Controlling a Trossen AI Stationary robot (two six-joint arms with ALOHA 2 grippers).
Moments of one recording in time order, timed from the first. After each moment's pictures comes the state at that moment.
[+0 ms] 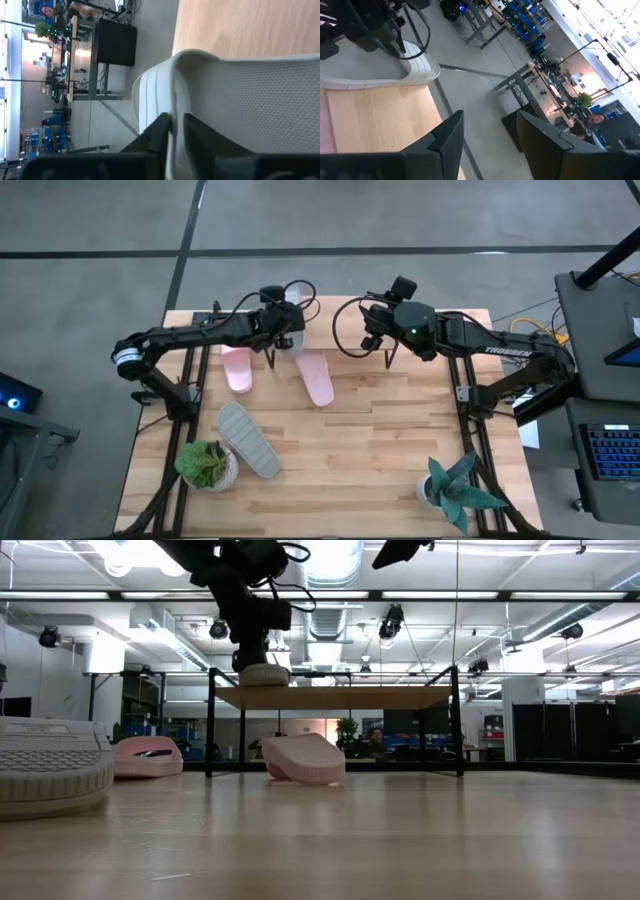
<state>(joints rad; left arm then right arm) 0.40 1.53 1.21 -0.40 -0.77 0.69 -0.12 1.34 1.37 -0.37 0.76 -0.56</state>
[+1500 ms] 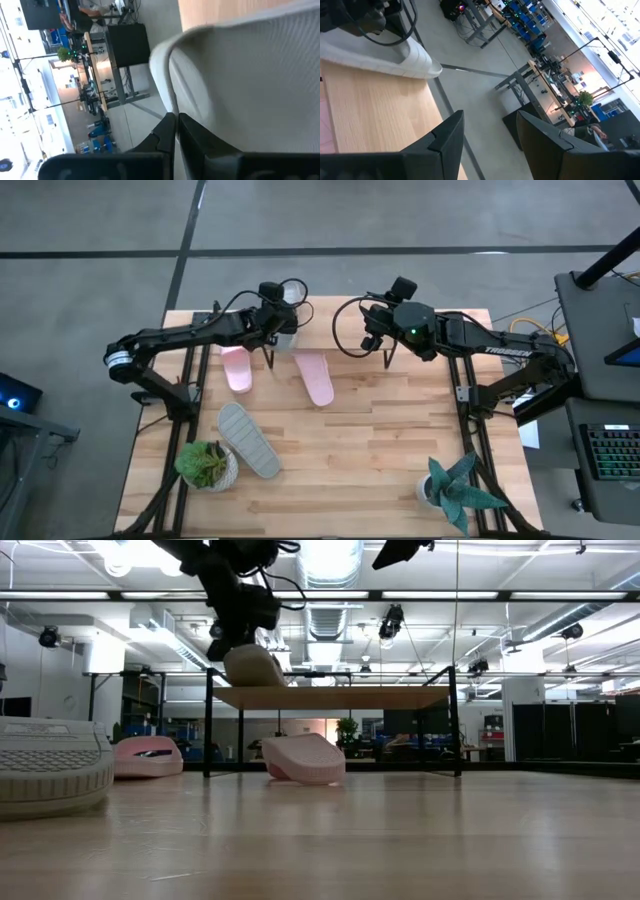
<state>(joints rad) 0.40 1.46 1.21 -0.46 -0.85 1.01 -0.12 1.34 1.37 -0.37 0.76 -0.55</state>
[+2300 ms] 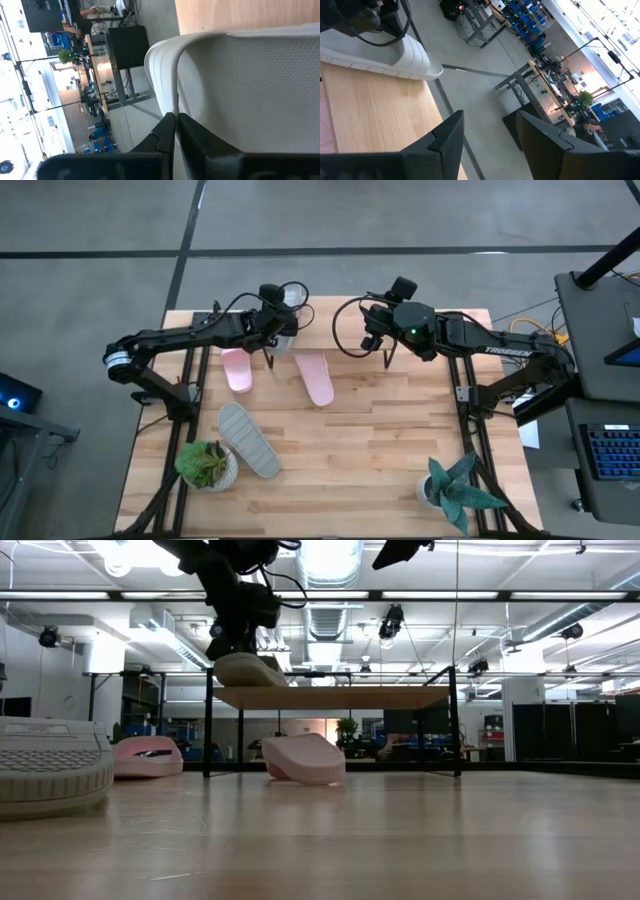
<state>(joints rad) 0.38 1.45 1.20 -0.46 -0.85 1.00 -0.12 1.34 1.37 -0.37 0.76 -0.55</state>
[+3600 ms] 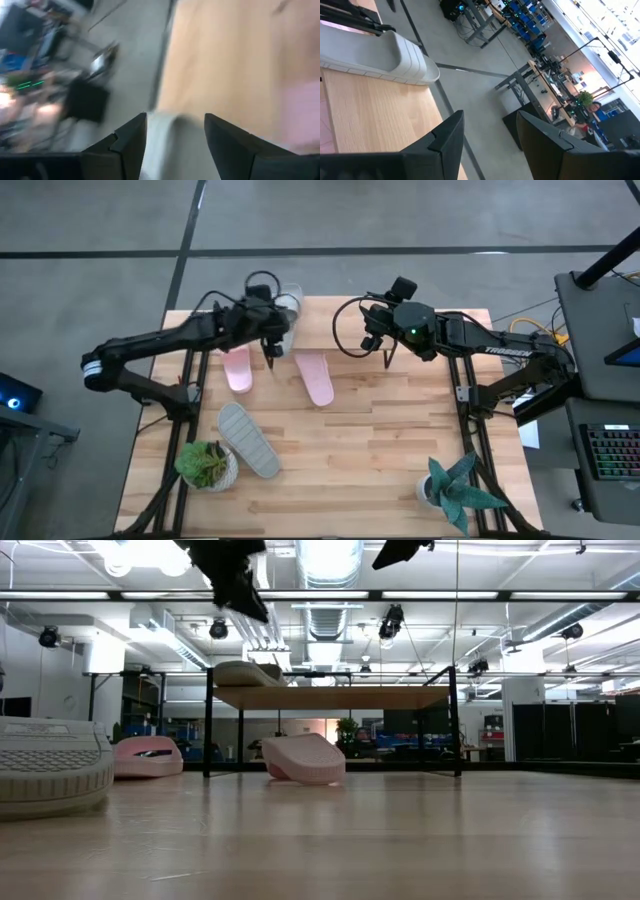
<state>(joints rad) 0.32 1.24 1.20 -0.47 -0.41 0.62 -0.12 1.34 1.37 -0.37 0.76 -0.55</state>
